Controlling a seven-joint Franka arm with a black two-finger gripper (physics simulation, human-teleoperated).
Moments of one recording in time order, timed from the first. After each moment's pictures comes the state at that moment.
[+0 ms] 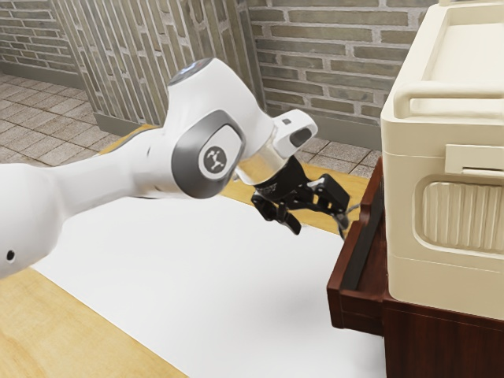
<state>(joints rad) -0.41 0.12 0.29 -1.72 -0.34 2.16 -0.19</state>
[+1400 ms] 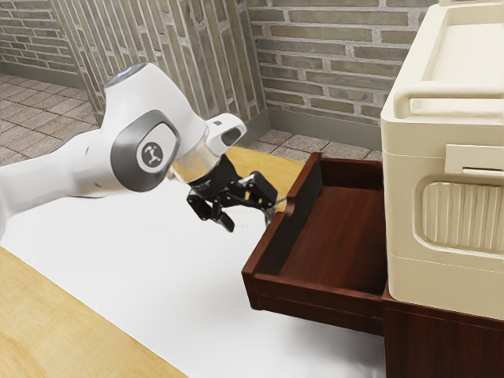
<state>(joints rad) -0.13 0.00 0.17 -1.86 -0.28 2.13 -0.19</state>
